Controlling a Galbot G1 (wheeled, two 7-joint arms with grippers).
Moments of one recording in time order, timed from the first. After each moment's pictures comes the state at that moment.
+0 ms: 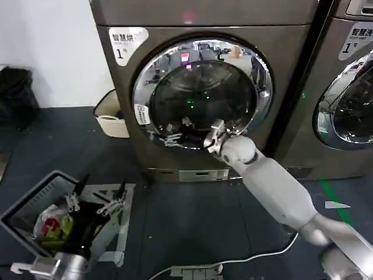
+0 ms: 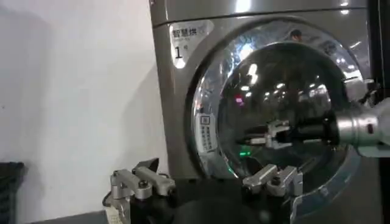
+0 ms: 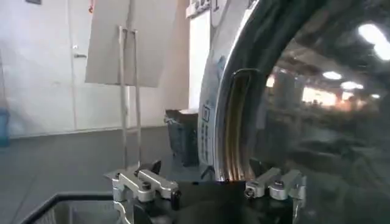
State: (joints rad) left arm 1.77 -1.52 -0.71 -2.50 -0.06 0.14 0.16; right arm -0.22 1.21 -0.31 1.32 0.73 -0.15 -0.48
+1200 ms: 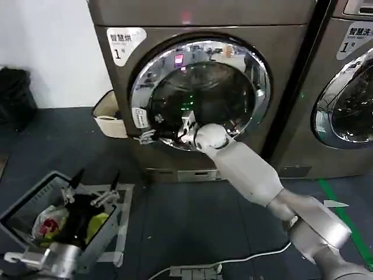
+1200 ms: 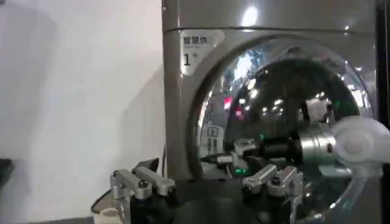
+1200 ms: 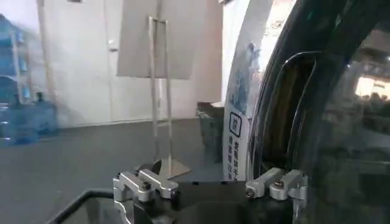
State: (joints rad) left arm 1.67 -1.41 -0.77 -2.42 -0.27 0.13 0.13; right arm -0.10 1.34 -0.43 1.16 0.78 -0.15 -0.63
